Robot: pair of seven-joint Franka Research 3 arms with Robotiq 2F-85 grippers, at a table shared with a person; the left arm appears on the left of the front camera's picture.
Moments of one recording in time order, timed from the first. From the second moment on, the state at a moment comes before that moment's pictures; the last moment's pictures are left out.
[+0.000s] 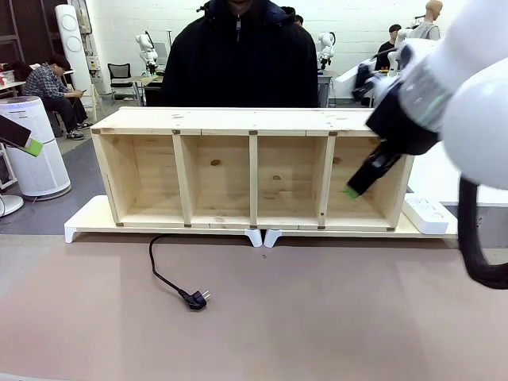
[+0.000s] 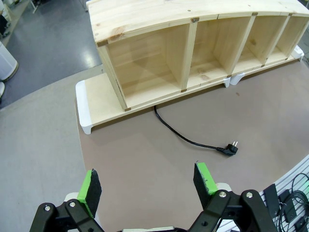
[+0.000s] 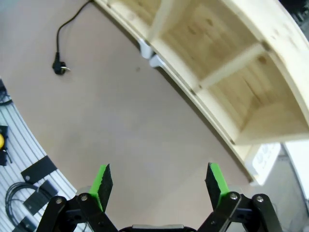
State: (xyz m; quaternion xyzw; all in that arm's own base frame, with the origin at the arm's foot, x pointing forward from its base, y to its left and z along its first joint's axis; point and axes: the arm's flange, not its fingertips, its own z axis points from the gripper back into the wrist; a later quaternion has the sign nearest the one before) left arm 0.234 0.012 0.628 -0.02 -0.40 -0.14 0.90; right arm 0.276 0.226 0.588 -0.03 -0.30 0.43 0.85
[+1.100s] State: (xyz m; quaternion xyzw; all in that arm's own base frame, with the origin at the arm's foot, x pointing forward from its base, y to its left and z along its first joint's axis) left arm 0.234 0.012 0.628 -0.02 -0.40 -0.14 0.90; right arm 0.351 0.454 0.429 0.08 -0.18 0.55 0.81
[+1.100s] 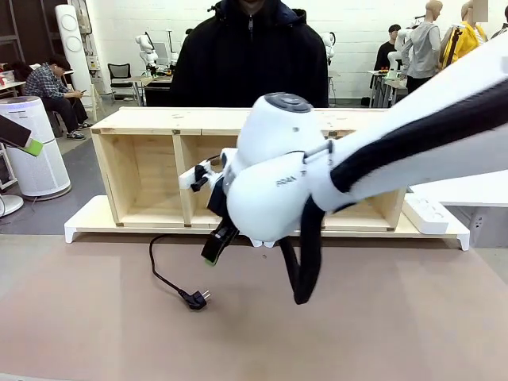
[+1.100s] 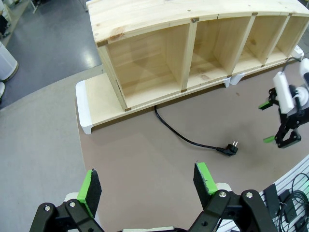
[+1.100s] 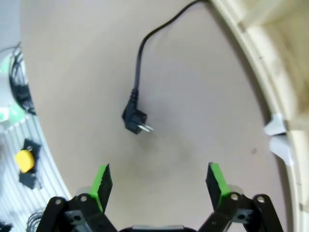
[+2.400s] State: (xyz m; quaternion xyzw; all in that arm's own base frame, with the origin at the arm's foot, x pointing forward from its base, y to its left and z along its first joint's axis) left arm 0.234 0.012 0.628 -0.02 -0.40 -0.14 0.90; right arm 0.384 0.538 0.373 0.10 -0.05 0.54 0.84
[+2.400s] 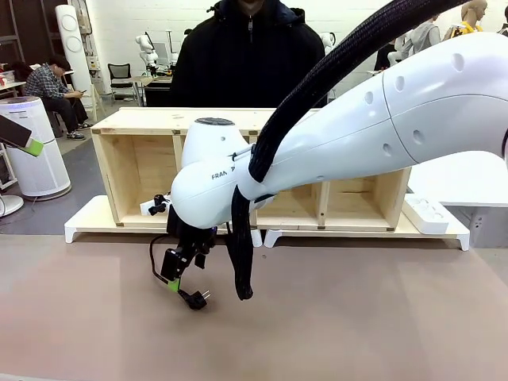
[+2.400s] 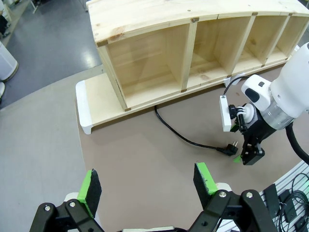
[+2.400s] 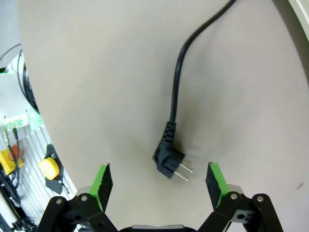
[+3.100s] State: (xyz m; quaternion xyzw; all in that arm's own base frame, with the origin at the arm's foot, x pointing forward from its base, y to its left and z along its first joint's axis) left arm 0.234 0.012 0.628 -0.02 -0.40 -0.14 0.90; right arm 0.382 0.536 0.371 0.09 -0.05 0.54 0.84
